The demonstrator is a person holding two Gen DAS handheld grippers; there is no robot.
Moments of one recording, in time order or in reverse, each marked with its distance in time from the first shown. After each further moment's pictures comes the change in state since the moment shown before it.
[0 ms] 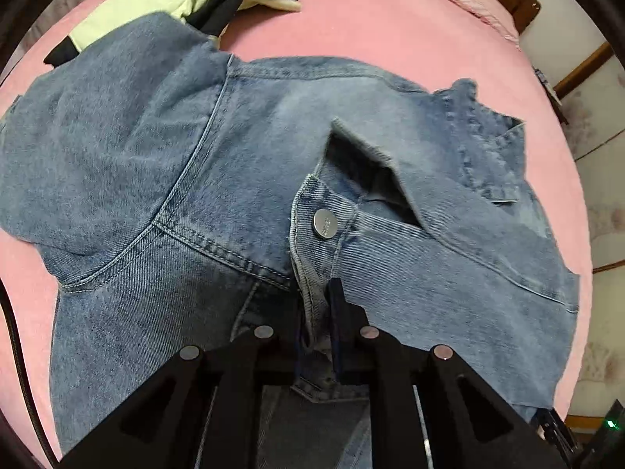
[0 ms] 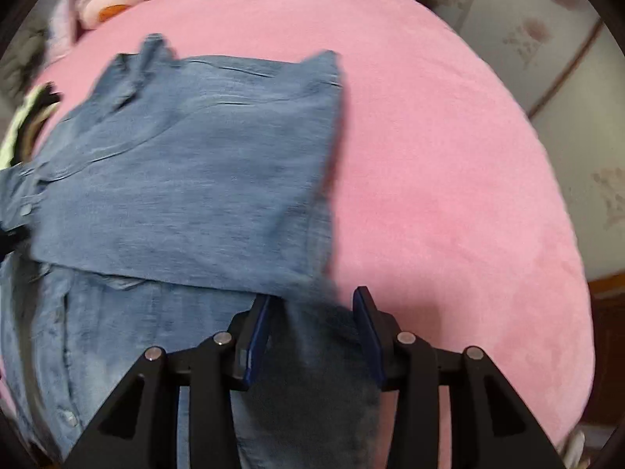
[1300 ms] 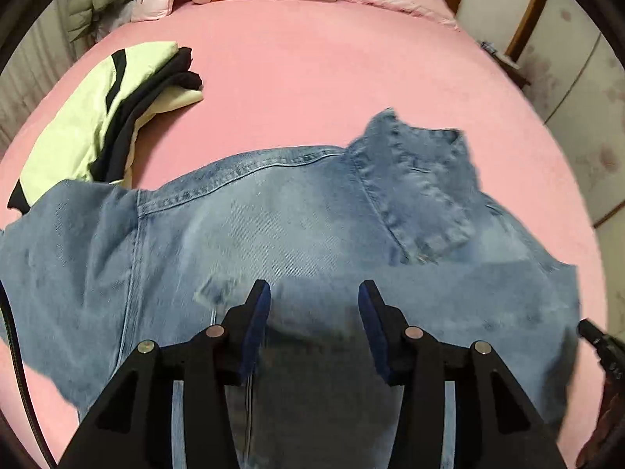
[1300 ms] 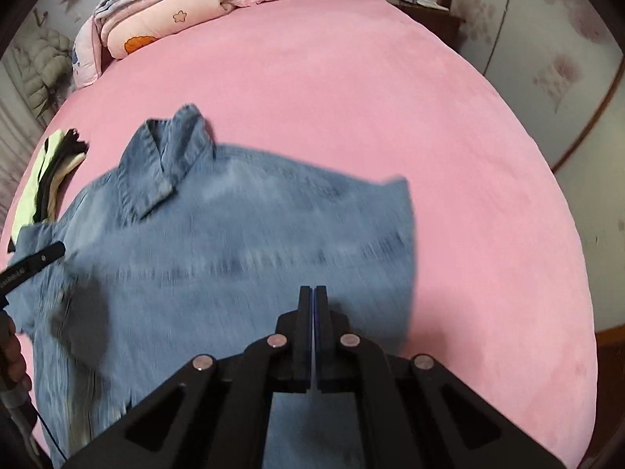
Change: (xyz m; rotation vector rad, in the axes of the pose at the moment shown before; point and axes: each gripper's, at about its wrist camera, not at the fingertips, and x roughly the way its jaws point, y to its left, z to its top) left arm 0.005 -0.074 0.077 0.252 -0.128 0.068; right arm -0.010 0.065 0.111 -0.062 -0.147 0.146
